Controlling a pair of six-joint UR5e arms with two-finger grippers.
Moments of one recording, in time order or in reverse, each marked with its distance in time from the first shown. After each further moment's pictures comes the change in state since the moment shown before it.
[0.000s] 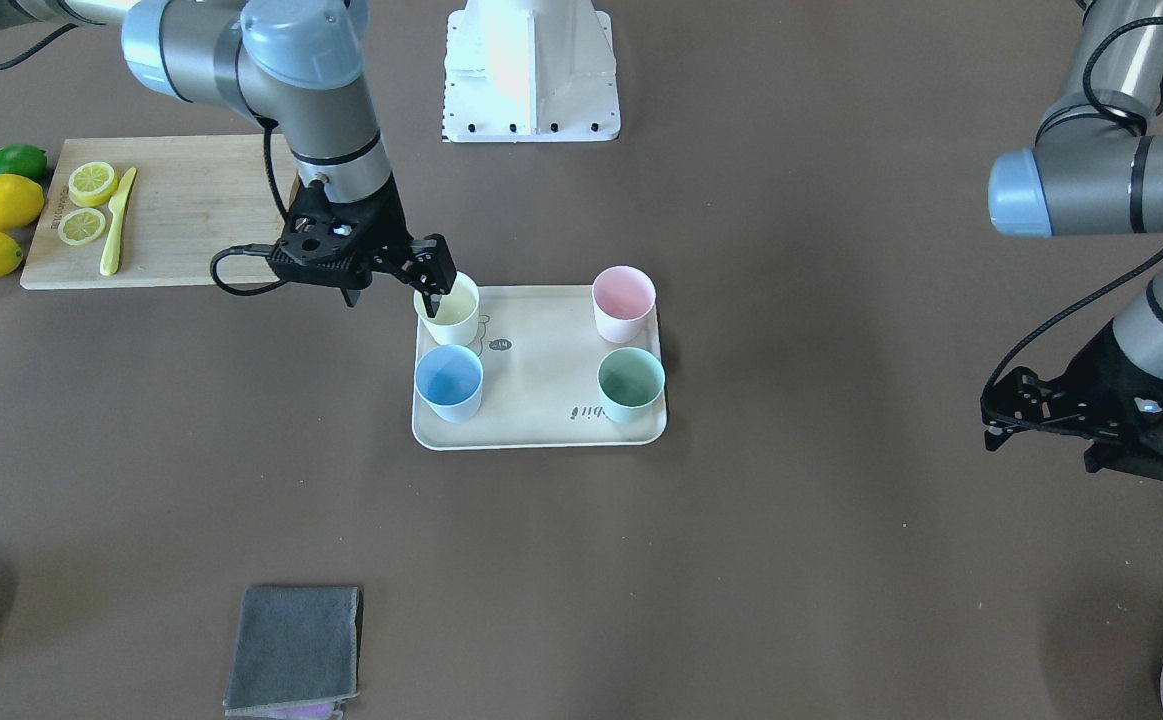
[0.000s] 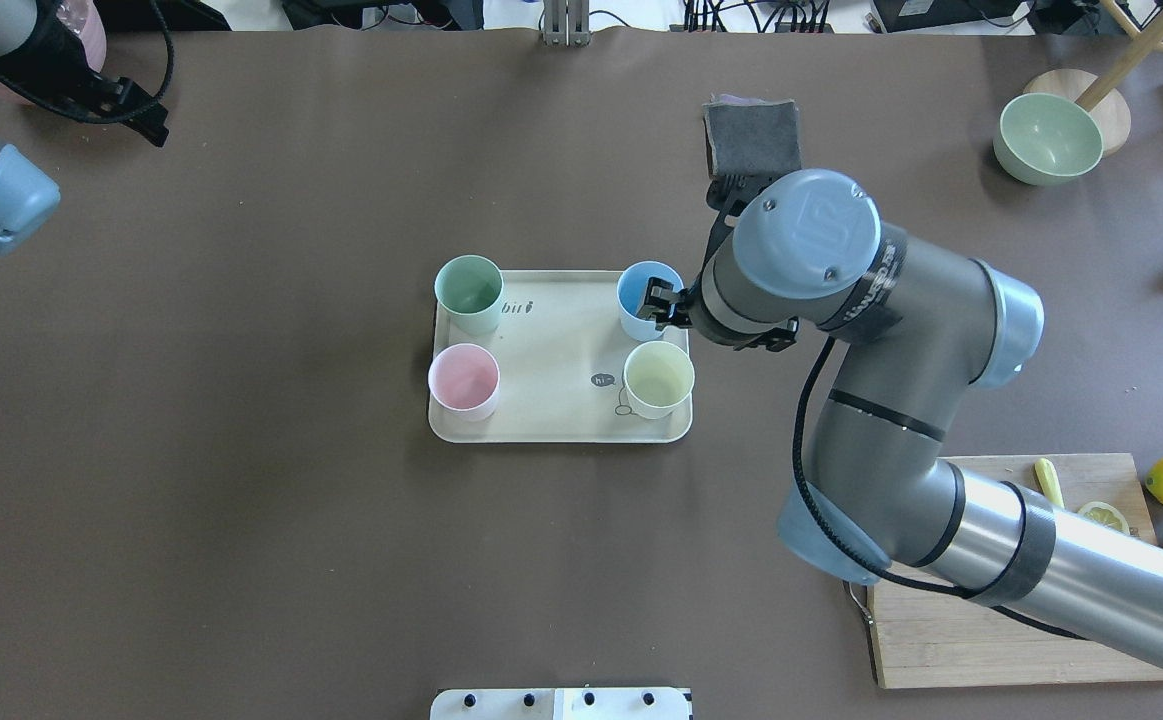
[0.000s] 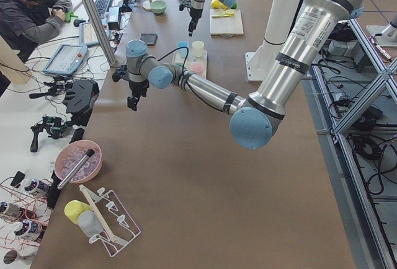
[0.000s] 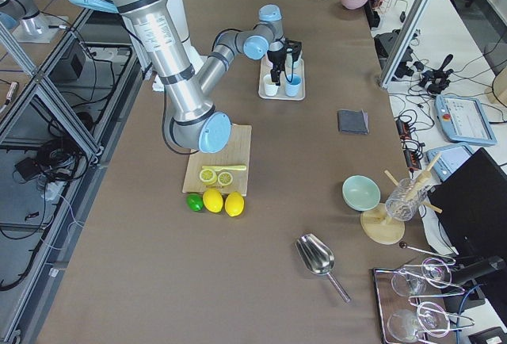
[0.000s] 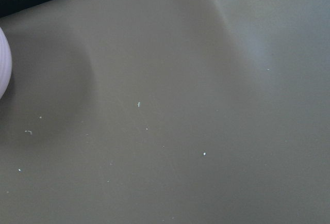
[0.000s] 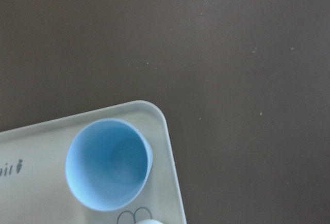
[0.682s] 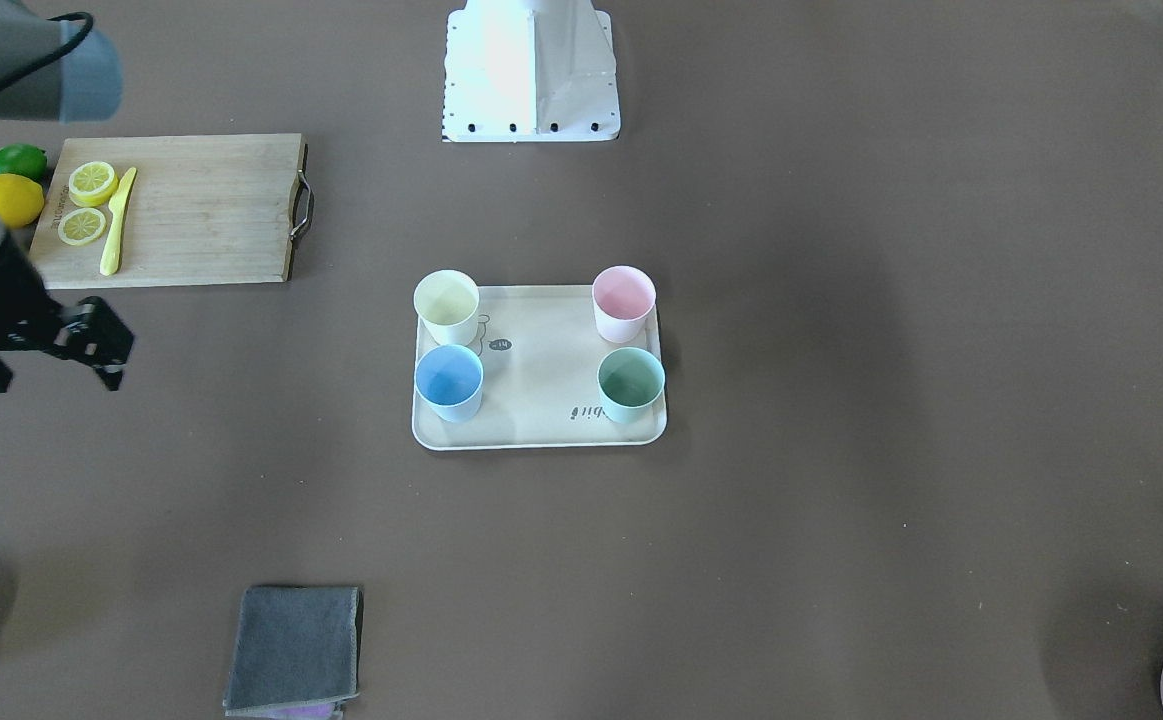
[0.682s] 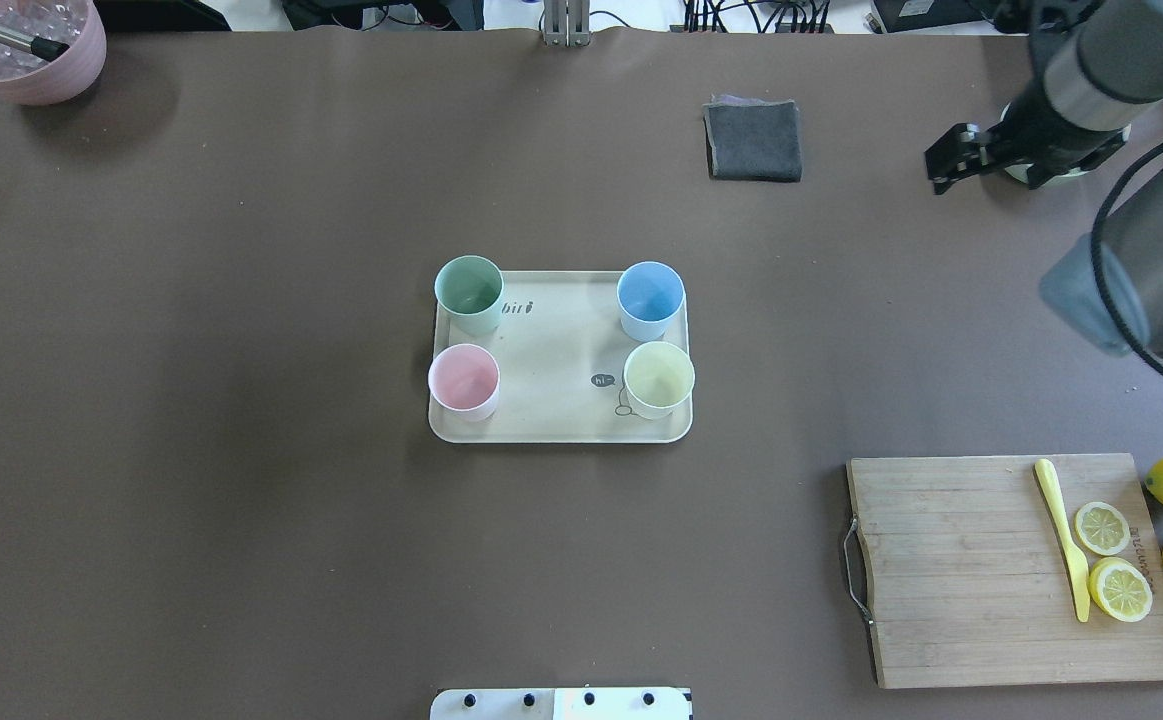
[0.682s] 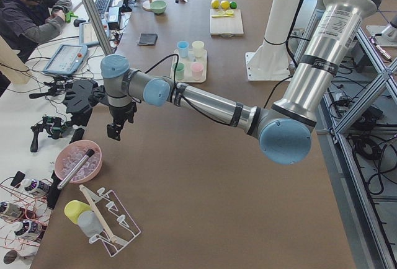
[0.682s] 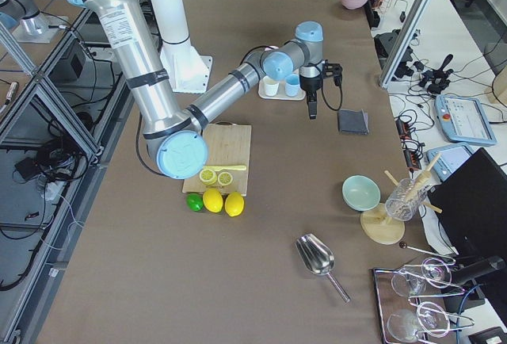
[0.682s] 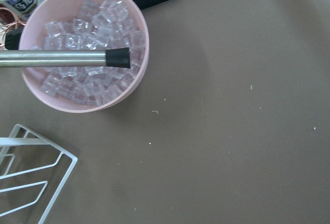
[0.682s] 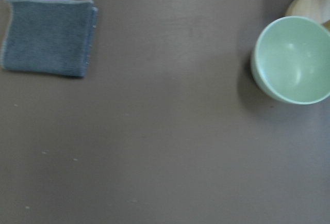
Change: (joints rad) left arm -0.325 0.092 0.002 0.236 -0.104 0.447; right arm 0.469 -0.210 -0.007 -0.074 0.223 -0.745
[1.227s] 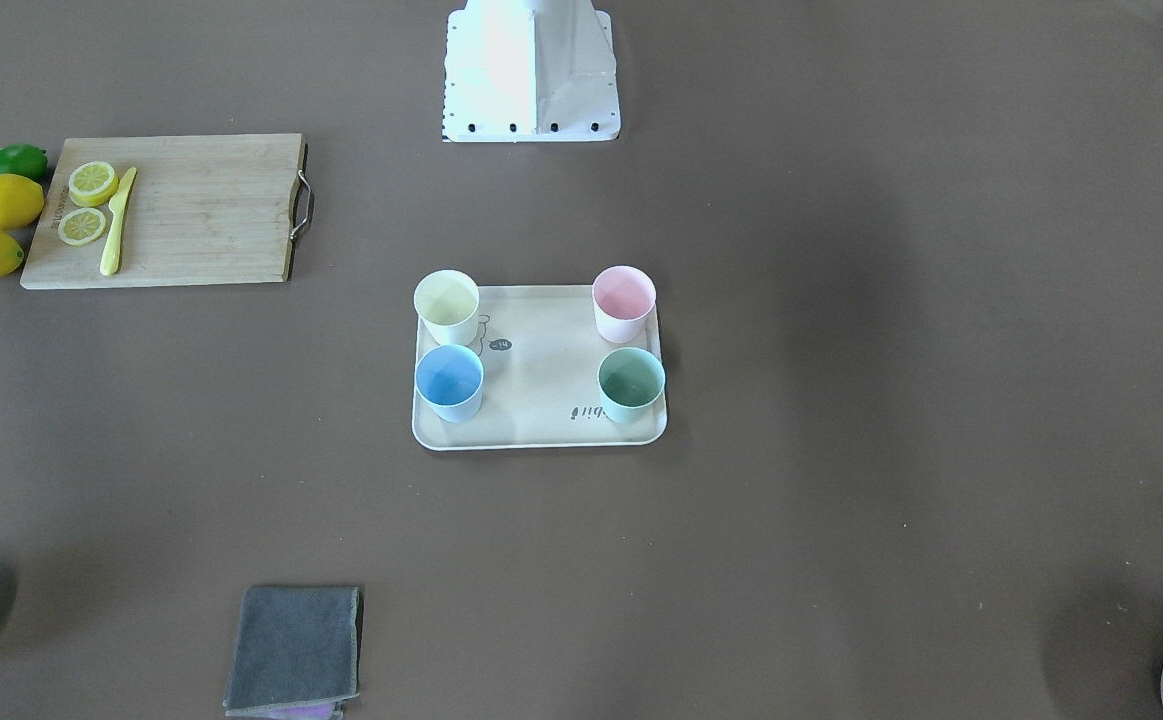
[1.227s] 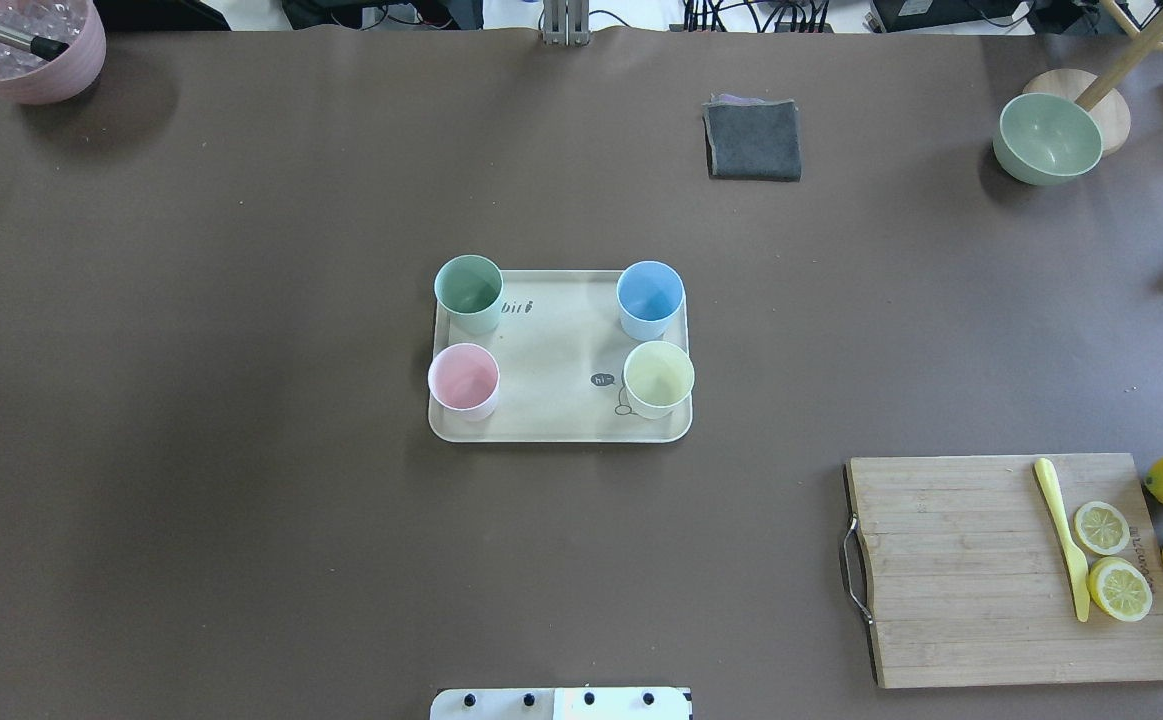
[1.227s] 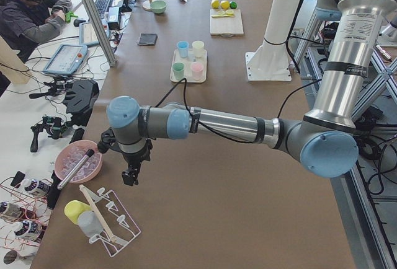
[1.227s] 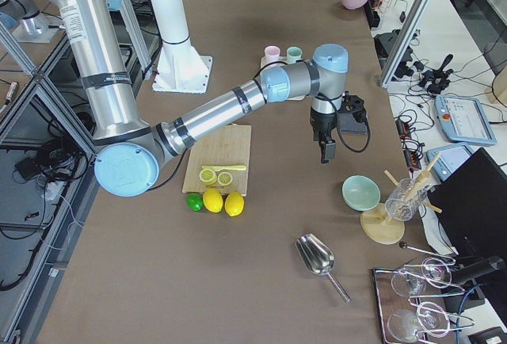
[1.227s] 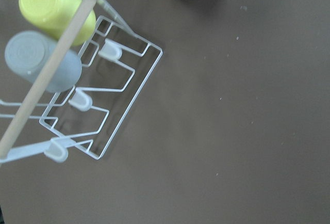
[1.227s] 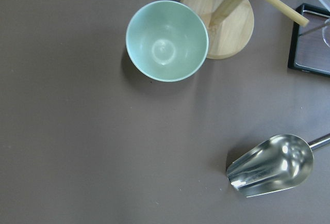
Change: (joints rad) left arm -0.122 0.228 -0.006 -0.023 -0.025 0.169; right arm 0.339 -0.124 -0.028 -0.169 0.152 -0.550
